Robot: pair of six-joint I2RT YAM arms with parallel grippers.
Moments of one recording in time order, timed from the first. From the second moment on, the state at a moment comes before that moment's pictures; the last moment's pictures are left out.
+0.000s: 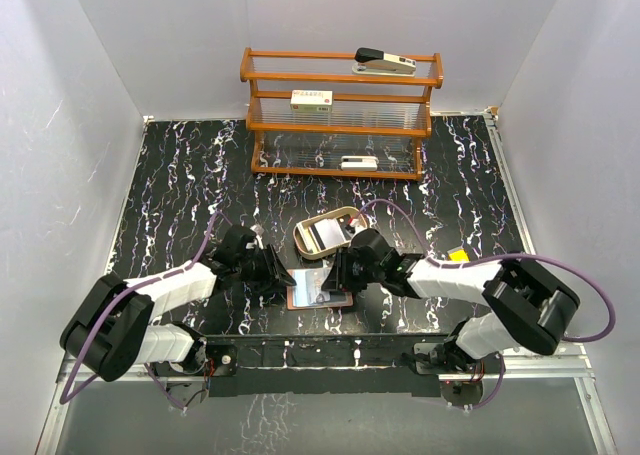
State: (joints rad) left arm -0.55 1.27 0.41 -0.07 0.37 -0.94; right arm 0.84 1.39 0.52 0.13 -0.22 0.87
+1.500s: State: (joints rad) left arm -0.55 1.14 0.43 -0.17 0.29 -0.88; right arm 0.91 1.47 0.80 -0.16 -0.09 0.70
